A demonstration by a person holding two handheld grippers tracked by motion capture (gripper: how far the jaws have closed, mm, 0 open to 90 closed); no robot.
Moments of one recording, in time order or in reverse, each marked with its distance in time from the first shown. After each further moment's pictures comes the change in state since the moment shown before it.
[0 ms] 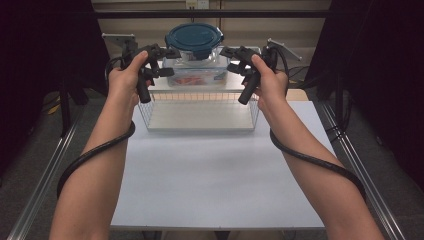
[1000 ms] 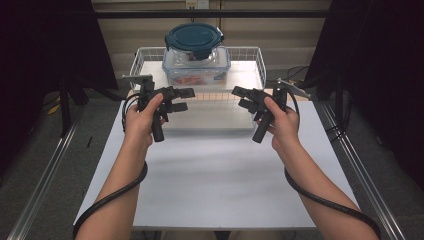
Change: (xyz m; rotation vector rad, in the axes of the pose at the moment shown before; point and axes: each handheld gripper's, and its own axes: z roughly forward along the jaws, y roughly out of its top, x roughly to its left) left arm 0.044 -0.079 0.021 0.058 -0.041 0.018; right arm -0.066 -0.053 -0.049 0.052 -0.005 -0.014
